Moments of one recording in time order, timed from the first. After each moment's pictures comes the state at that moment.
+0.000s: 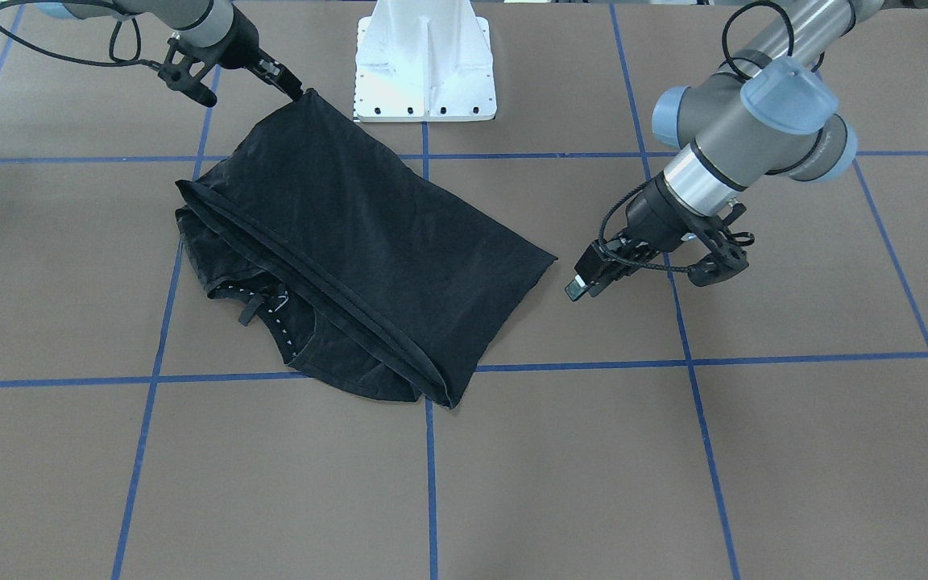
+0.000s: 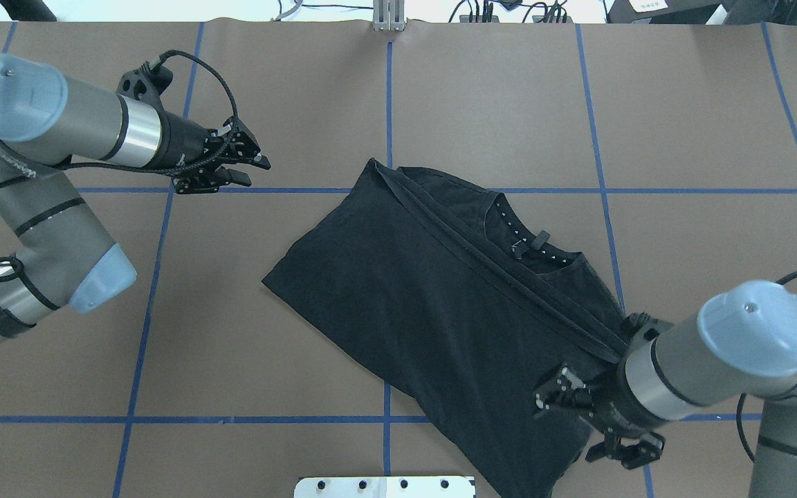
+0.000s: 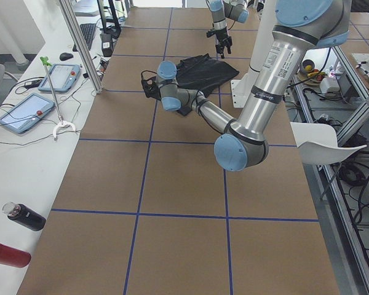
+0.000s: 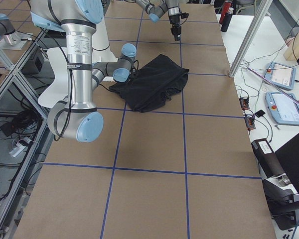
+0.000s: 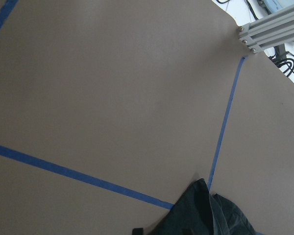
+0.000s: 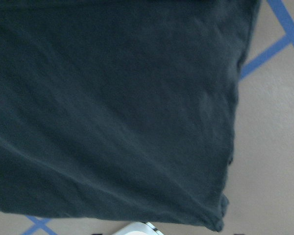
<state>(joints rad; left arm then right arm) -0.78 -1.98 -1.65 -2.35 -2.08 -1.75 0.42 -1.56 2.19 -1.22 2.15 2.09</state>
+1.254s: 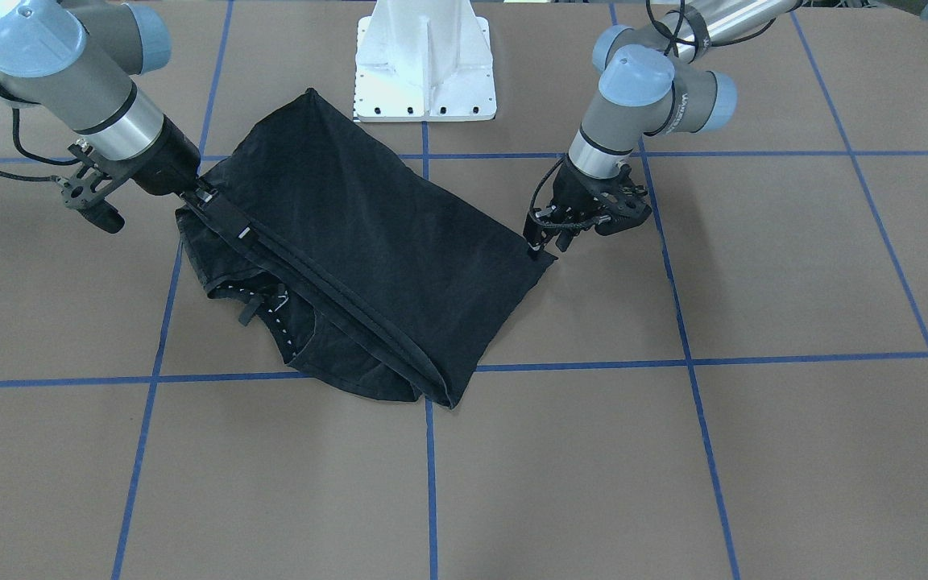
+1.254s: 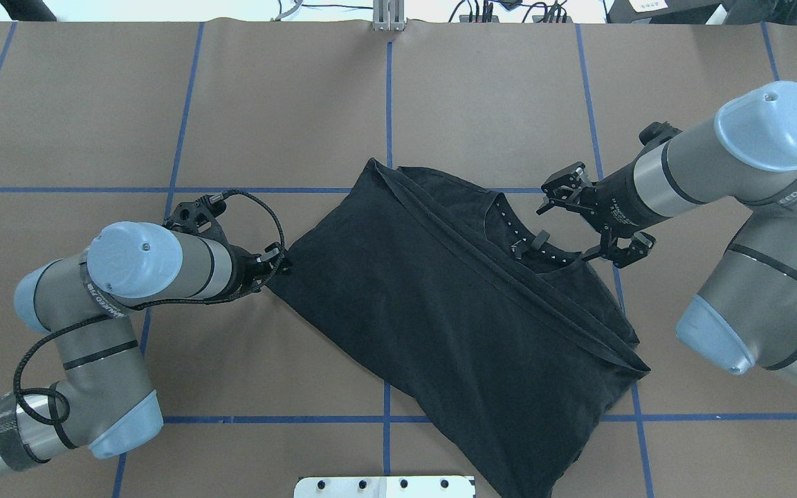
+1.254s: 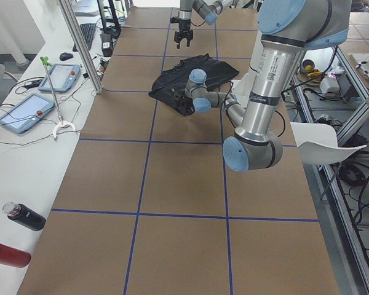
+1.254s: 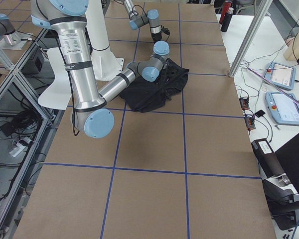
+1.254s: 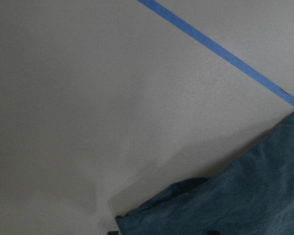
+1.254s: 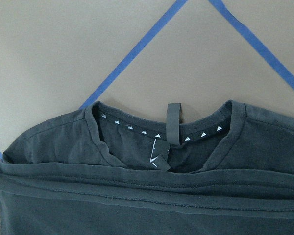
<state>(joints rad) -0.49 -1.92 -1.74 -2.08 -1.74 -1.75 0.77 -1.32 1.94 -1.23 2.15 1.90</state>
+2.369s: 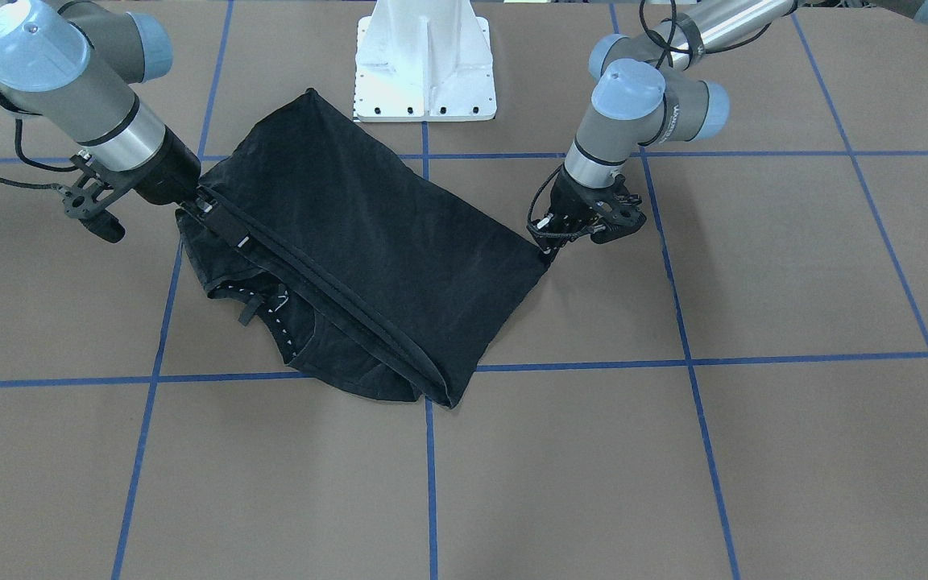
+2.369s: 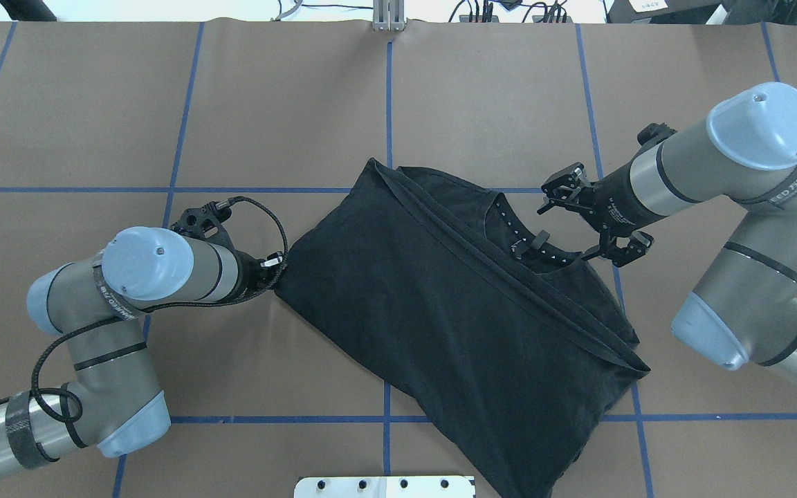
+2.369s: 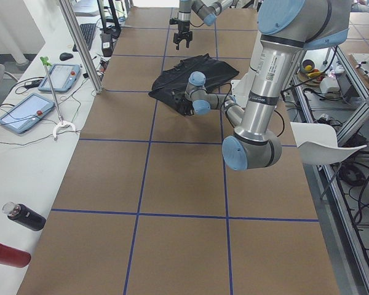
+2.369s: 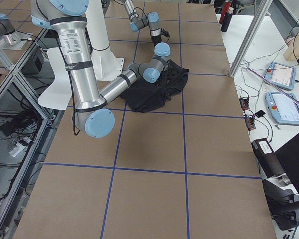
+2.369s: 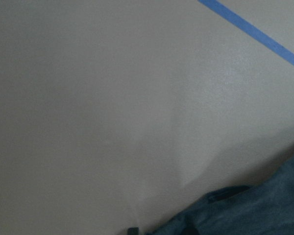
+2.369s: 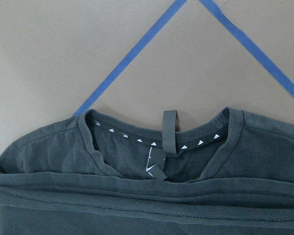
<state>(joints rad) -0.48 -1.93 -1.71 -2.08 -1.74 -1.75 0.77 -1.32 1.92 -1.23 2.15 1.90</state>
